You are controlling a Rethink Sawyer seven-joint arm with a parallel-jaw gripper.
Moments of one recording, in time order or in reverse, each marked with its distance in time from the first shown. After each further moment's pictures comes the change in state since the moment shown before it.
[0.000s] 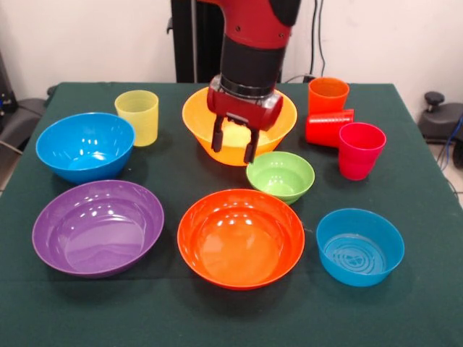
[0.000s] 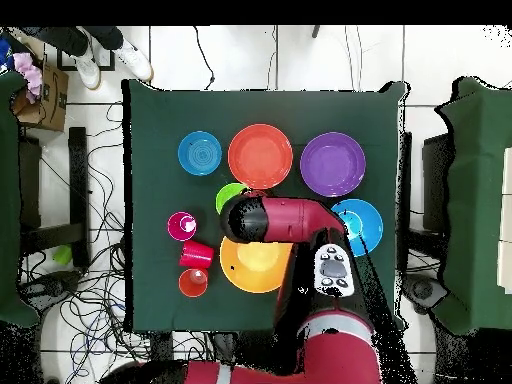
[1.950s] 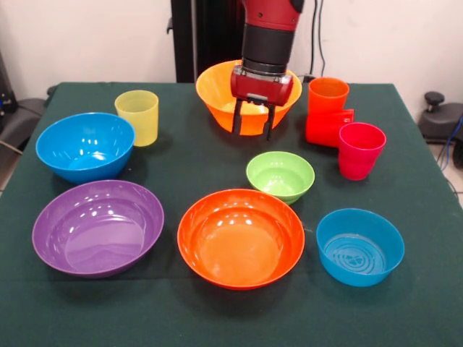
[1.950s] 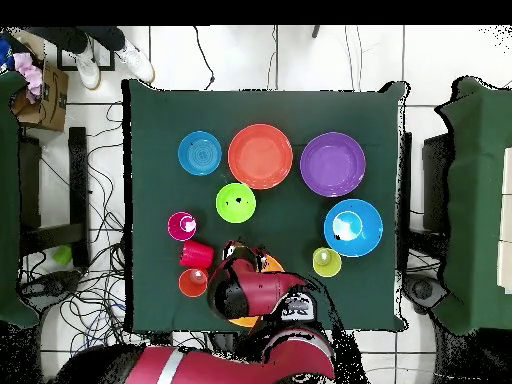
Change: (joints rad) arm 0.104 0.082 -0.117 0.327 -0.045 -0.618 0.000
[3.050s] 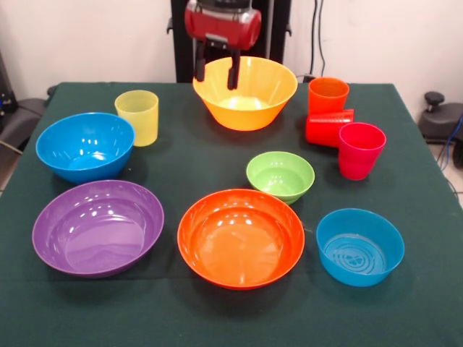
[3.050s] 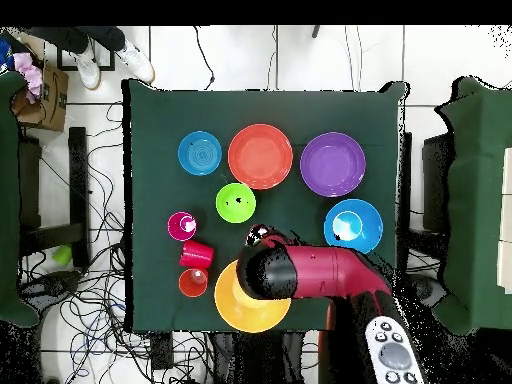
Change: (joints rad) arm -0.339 -0.423 0.310 0.003 -0.103 0.616 0.000
